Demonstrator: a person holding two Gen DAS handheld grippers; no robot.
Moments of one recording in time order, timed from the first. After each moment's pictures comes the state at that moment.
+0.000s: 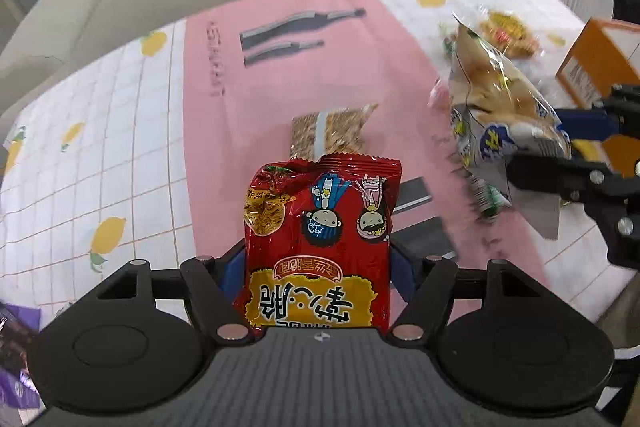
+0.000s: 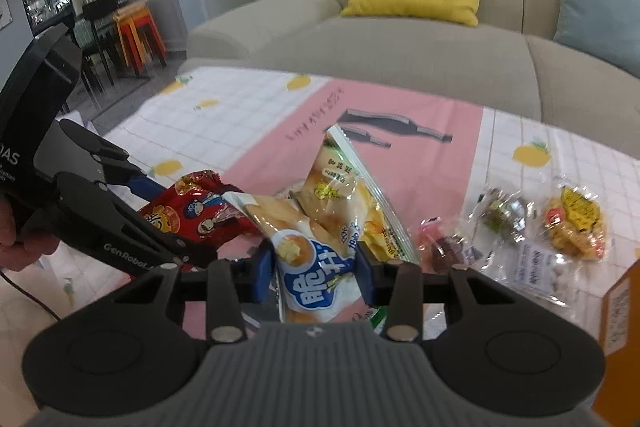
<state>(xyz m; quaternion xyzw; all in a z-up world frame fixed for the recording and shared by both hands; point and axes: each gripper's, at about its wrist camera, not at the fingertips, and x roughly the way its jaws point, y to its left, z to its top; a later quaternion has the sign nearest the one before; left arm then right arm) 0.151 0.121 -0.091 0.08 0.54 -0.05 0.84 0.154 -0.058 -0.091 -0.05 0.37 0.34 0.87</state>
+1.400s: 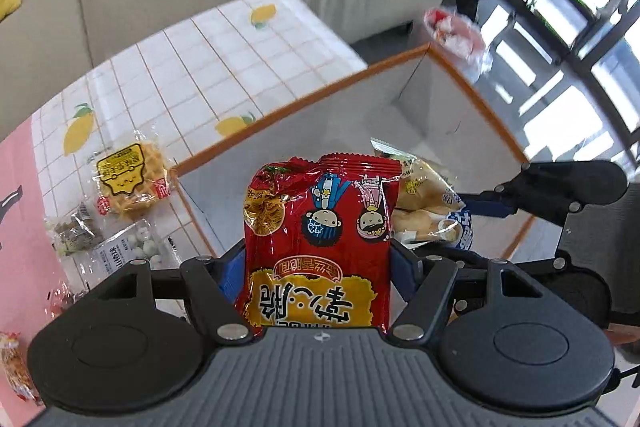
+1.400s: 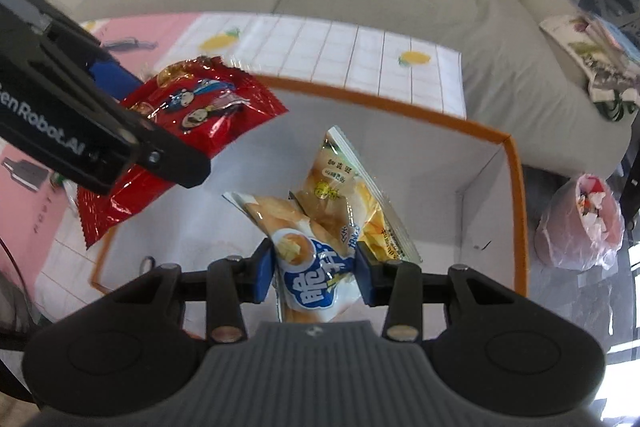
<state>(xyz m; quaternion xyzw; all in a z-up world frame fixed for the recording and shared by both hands) 0.253 -0.247 -0.062 0.09 0.56 -0.26 0.78 0.207 -0.392 -0.086 -0.10 0.51 0.15 0.84</state>
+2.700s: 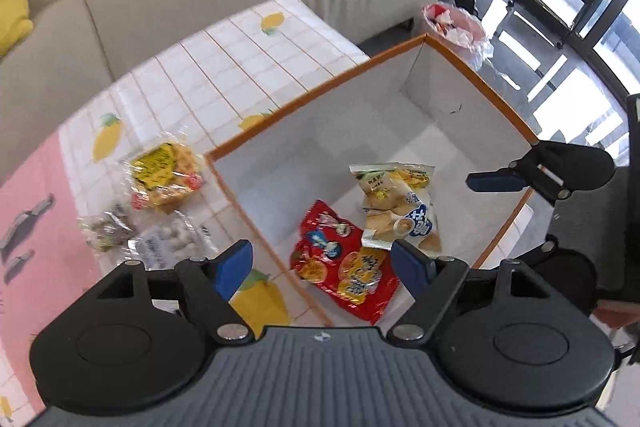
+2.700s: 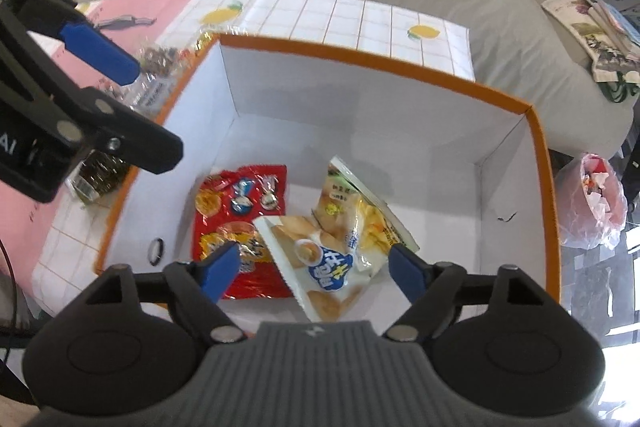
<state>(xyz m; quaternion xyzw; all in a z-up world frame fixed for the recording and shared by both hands) 0.220 -0.221 -0.032 0.13 0.53 -0.25 0.80 0.191 -0.371 -0.088 -0.09 0.51 0.13 0.84</state>
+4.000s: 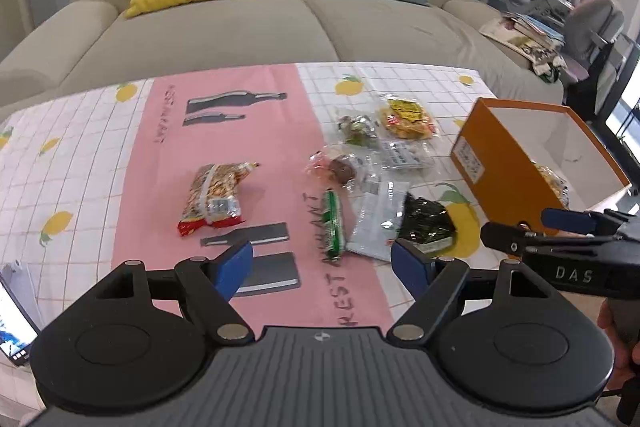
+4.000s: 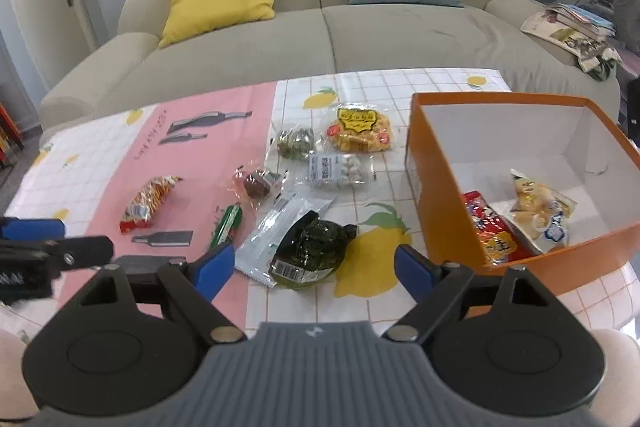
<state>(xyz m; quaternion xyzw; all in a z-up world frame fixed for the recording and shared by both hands) 0.070 0.059 -0.061 -0.02 0.42 -0.08 0.90 0.087 -0.161 -0.085 0.03 0.40 0.08 0.91</state>
